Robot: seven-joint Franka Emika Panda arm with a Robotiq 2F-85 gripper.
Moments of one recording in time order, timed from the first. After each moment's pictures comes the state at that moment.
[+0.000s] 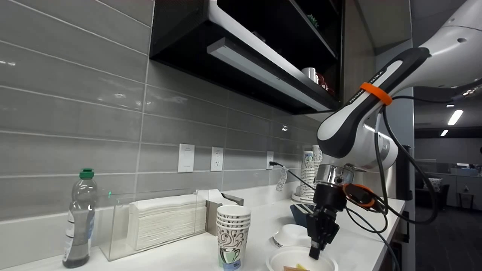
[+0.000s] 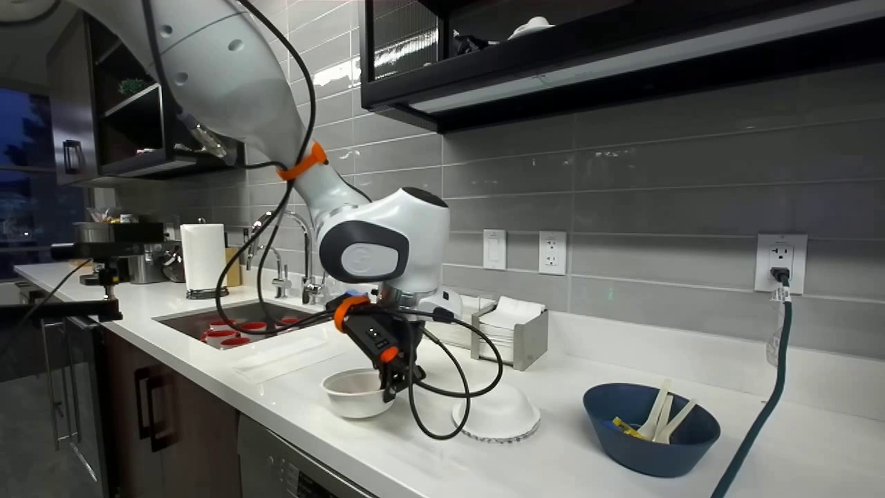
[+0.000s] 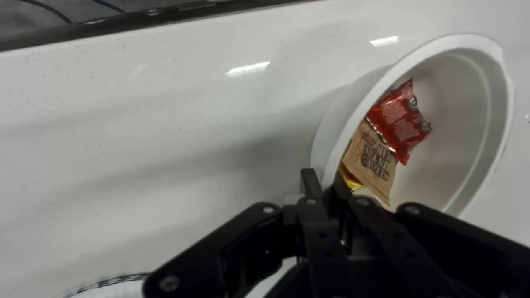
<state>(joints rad) 0.00 -0.01 -0.04 -2.45 0.51 2.43 -0.38</state>
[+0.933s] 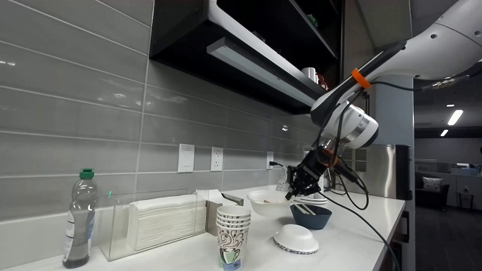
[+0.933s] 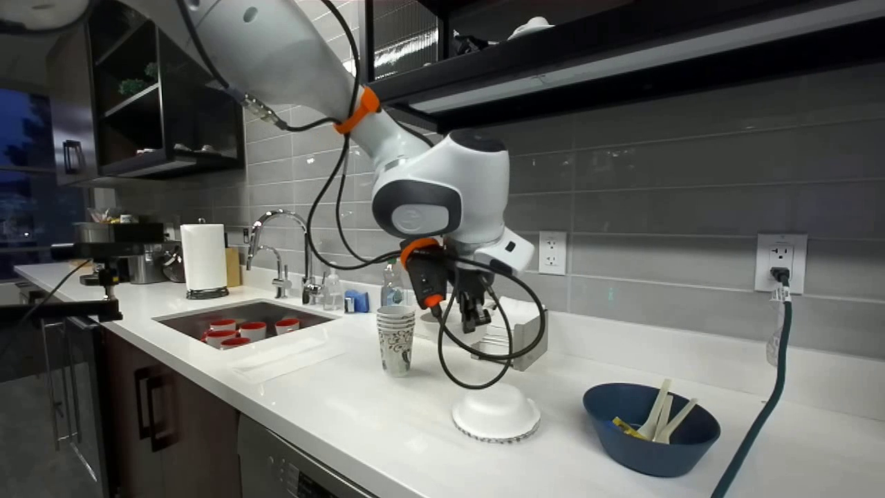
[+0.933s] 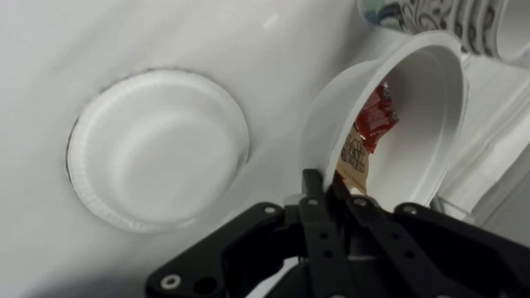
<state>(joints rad) -0.08 0.03 -0.10 -2.21 0.77 2.50 -0.16</state>
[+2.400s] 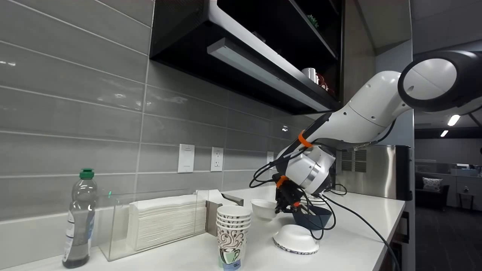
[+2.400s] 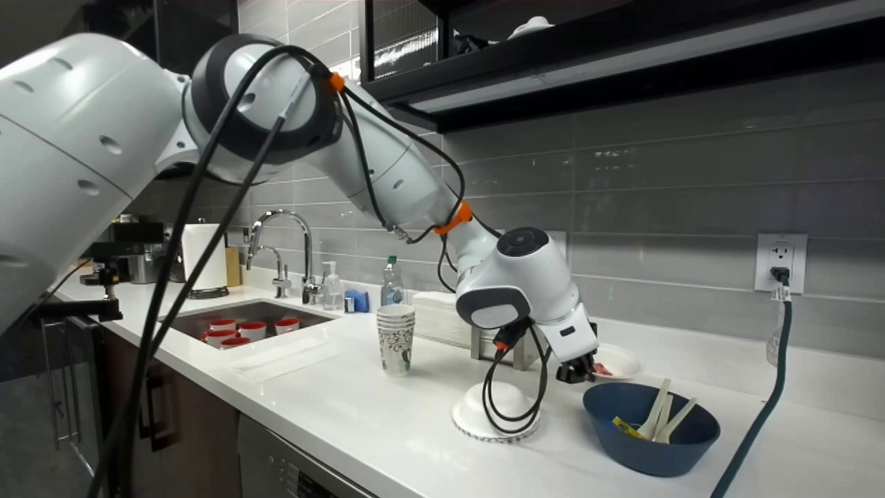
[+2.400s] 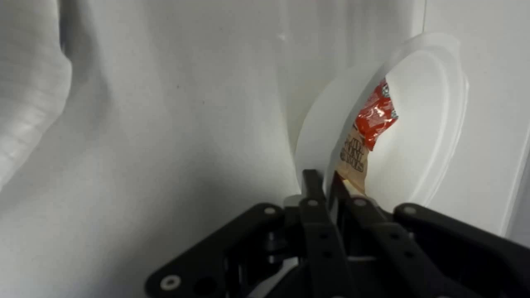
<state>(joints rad) -0.05 0.65 -0.15 -1.70 0.96 3.02 0.59</state>
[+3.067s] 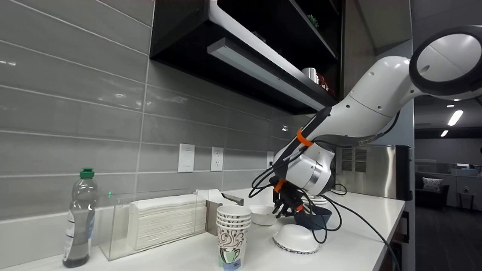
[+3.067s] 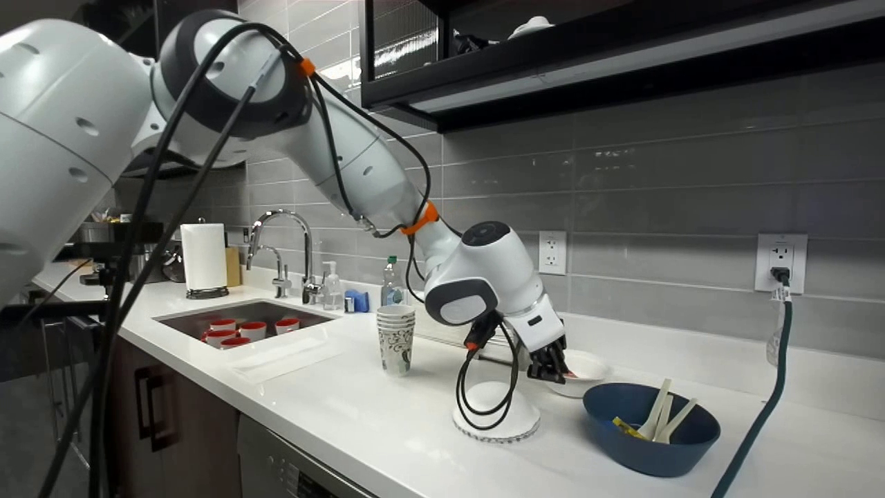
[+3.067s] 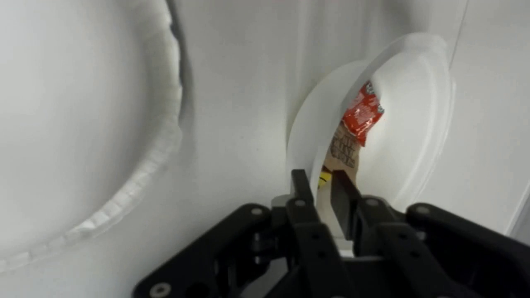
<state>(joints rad) 0.13 0.57 -0.27 -1.86 0.90 3.05 0.59</state>
